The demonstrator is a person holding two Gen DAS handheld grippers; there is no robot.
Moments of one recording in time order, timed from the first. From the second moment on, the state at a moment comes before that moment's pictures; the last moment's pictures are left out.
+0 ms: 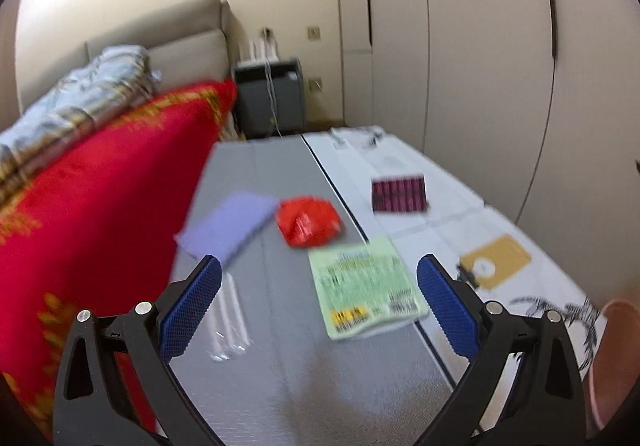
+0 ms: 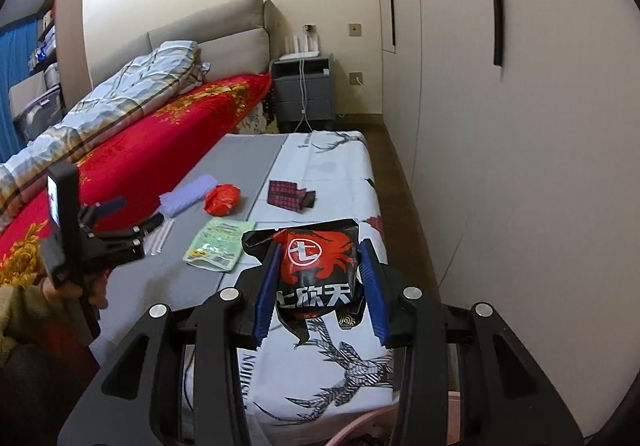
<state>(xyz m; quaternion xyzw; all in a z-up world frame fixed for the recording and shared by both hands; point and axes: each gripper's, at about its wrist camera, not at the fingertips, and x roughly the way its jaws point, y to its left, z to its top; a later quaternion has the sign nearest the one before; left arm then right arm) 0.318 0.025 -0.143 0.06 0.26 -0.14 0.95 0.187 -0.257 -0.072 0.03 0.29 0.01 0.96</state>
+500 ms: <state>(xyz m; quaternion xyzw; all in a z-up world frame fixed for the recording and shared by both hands) 0.355 0.009 -0.197 0.11 0.36 -0.24 0.90 0.214 -0.267 -0.100 0.06 0.33 0.02 0.94</state>
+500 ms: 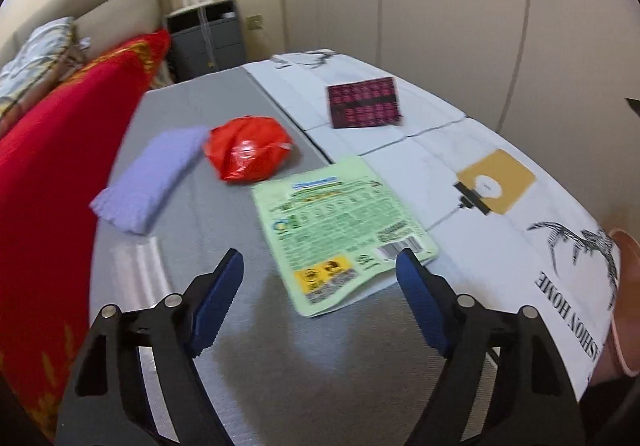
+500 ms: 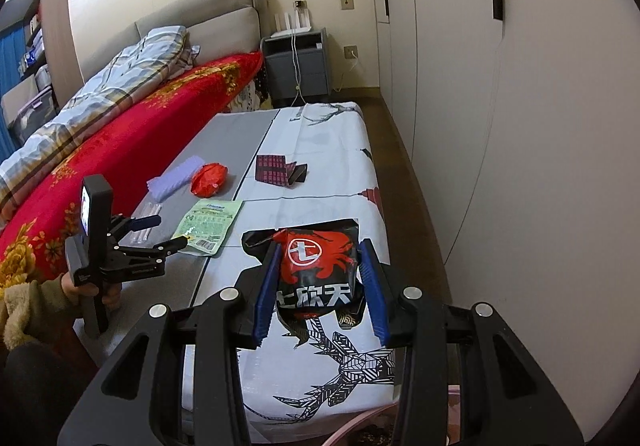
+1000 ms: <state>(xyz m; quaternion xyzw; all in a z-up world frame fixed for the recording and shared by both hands) 0.362 -0.005 -0.213 0.12 0.40 -0.29 0.86 0.220 -0.268 -0.106 0.06 0.34 0.02 0.94</state>
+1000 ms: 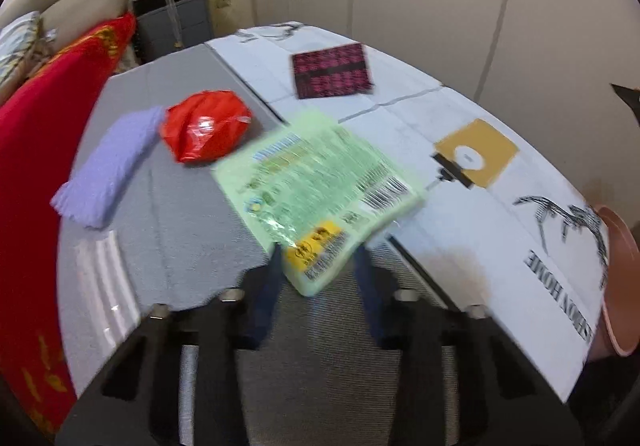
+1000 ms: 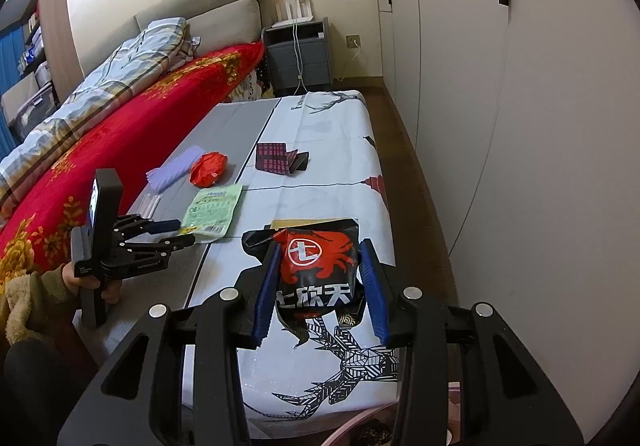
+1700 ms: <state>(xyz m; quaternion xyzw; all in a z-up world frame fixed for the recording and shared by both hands) 0.308 0.023 -0.085 0.08 0.28 -0.27 0.92 0.185 -0.258 -0.065 0.08 0.30 0.04 0.95</state>
